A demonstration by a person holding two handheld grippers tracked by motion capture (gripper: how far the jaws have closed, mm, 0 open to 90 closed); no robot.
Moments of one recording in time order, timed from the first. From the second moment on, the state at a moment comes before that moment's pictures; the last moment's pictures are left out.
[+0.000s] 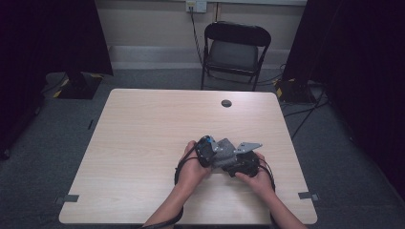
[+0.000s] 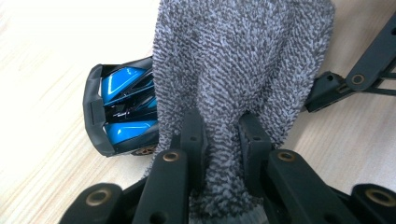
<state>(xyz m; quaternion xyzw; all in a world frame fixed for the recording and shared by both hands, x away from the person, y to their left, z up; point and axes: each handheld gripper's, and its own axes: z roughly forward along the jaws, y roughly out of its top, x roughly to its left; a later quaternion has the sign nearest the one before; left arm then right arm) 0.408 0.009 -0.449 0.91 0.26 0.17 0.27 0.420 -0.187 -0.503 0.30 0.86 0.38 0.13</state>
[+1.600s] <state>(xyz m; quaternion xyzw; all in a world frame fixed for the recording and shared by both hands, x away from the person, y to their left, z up) 0.445 0.058 -0.440 0.87 0.35 0.21 0.28 0.420 -0.187 -0.503 0.30 0.86 0.38 0.13</state>
